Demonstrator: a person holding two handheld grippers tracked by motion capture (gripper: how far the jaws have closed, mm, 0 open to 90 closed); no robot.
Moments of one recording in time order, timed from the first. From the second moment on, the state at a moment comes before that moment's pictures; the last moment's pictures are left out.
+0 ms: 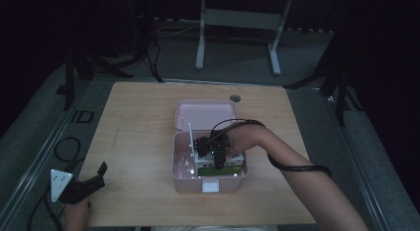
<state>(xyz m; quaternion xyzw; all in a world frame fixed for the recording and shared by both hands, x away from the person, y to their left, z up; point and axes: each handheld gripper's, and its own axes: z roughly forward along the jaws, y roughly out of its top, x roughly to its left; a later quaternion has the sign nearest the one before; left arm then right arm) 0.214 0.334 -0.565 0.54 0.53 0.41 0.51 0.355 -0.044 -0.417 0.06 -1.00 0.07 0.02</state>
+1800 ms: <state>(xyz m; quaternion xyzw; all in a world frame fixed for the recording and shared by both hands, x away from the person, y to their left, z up) 0.214 0.334 -0.565 0.54 0.53 0.41 0.51 0.366 -0.101 -0.370 0.00 -1.00 -0.07 -0.02</state>
